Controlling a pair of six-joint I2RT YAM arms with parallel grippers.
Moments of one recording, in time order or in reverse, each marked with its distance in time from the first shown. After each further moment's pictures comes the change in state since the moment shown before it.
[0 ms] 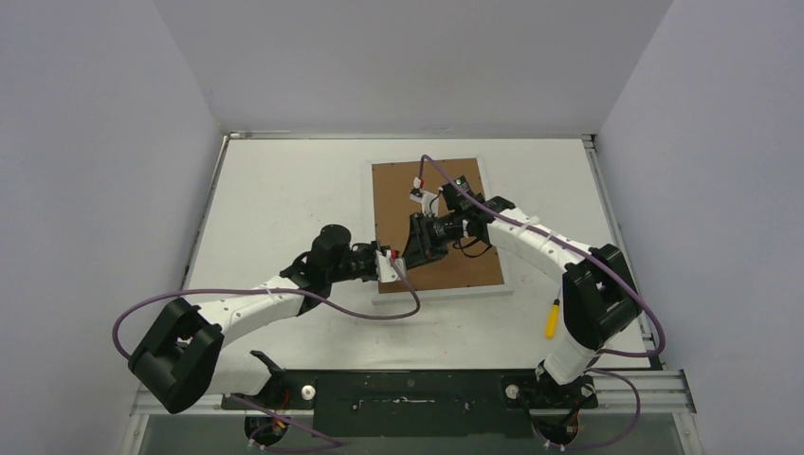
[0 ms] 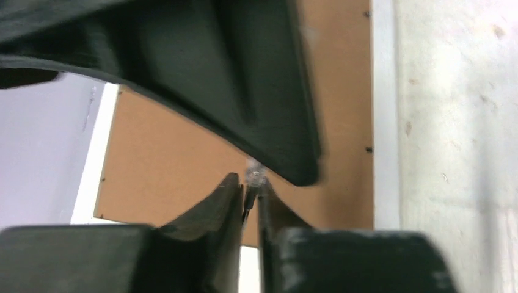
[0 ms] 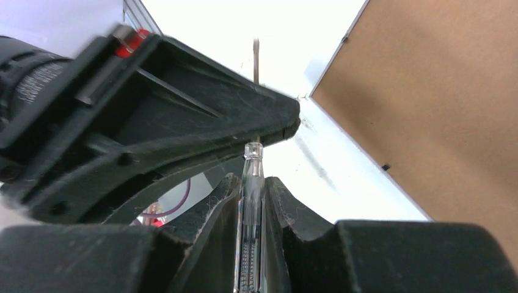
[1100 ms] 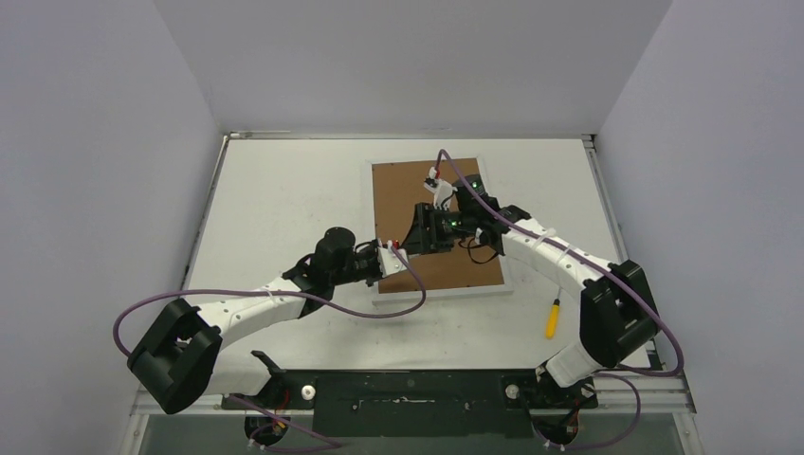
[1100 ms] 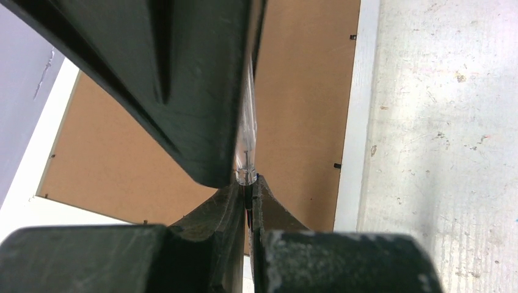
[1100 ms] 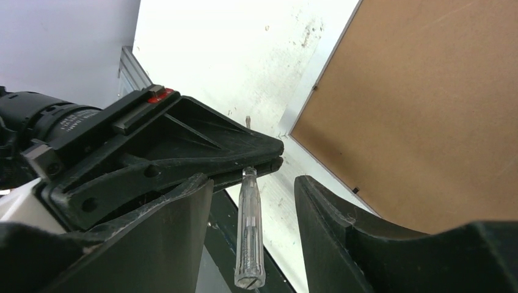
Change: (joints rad) left arm -0.040 -0.008 0.008 -0.035 -0.058 -0.202; right arm -0.024 -0.129 -0.108 0.201 0.146 0.077
